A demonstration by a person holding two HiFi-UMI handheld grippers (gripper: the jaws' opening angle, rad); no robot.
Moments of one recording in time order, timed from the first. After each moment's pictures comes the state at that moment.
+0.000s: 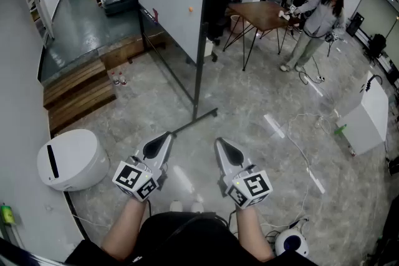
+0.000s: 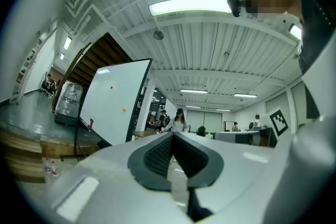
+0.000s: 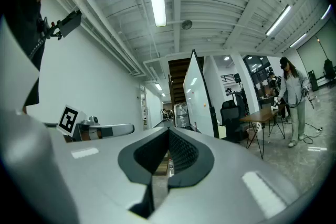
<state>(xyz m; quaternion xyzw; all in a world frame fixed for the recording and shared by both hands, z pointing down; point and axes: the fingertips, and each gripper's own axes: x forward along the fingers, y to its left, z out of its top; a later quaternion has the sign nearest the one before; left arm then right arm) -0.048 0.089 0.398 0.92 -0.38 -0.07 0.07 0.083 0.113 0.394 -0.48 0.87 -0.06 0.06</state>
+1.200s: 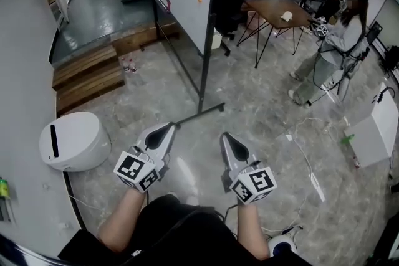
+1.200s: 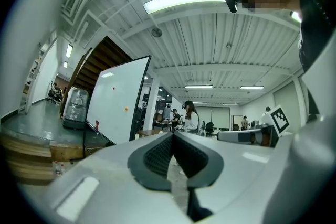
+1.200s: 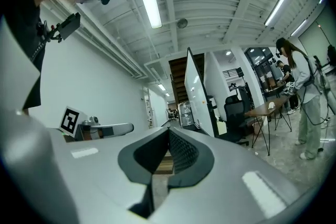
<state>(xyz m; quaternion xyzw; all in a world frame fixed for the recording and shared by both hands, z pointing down) -0.010 0.083 0.404 0.91 -0.41 -0.04 0.04 0.131 0.102 0.408 -0.45 0.89 -0.09 0.08</state>
